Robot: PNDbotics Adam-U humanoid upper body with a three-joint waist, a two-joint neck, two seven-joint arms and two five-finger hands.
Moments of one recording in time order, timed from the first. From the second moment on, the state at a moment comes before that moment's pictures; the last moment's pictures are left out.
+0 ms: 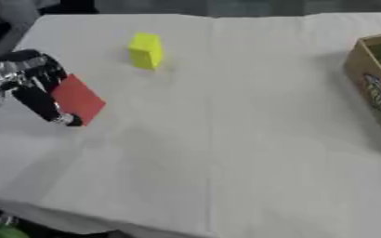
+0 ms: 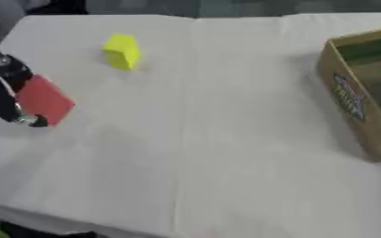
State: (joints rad) left arm -0.69 0.96 -0.48 -1.71 -0.21 0.75 -0.43; right arm -0.12 -0.82 -0.29 -1.74 -0.26 0.06 0.05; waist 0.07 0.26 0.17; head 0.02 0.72
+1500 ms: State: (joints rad) left arm -0.73 0.47 -0.40 -1.68 -0.13 0.55 -0.13; right arm -0.10 -0.80 -0.27 -1.93 -0.21 0.00 0.03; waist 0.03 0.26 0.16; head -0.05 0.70
